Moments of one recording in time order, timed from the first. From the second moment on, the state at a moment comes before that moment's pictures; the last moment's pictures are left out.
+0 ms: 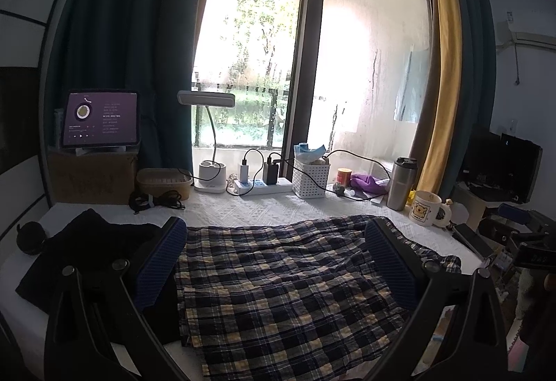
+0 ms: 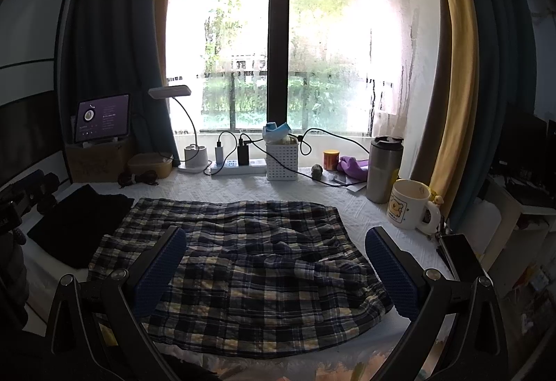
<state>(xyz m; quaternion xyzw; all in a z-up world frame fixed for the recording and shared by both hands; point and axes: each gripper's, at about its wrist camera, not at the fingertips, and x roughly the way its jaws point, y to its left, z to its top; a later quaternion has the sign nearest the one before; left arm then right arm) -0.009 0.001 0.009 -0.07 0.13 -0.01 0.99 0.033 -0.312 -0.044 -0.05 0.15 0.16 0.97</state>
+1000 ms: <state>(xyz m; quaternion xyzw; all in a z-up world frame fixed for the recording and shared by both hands) 0.001 0.004 0.000 -0.06 0.14 0.00 0.99 0.051 -0.301 -0.054 -0.06 0.17 0.17 0.97</state>
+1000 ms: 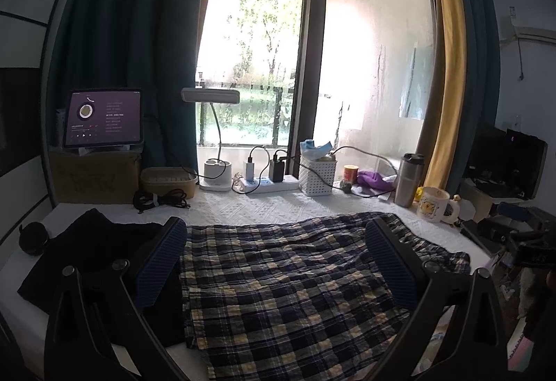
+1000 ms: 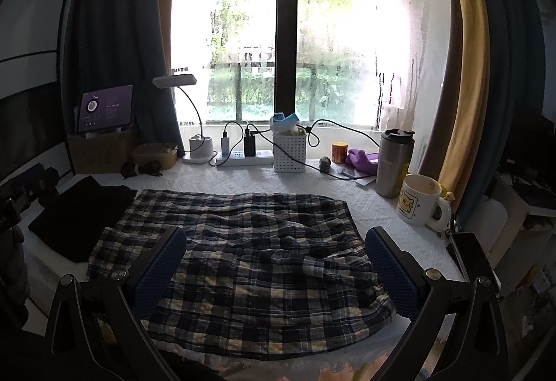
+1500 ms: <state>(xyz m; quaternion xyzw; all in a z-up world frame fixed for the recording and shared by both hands) 0.088 0.059 -0.047 -0.08 0.25 0.05 0.96 0.153 -0.318 -0.083 -0.06 0.23 0.13 0.96</state>
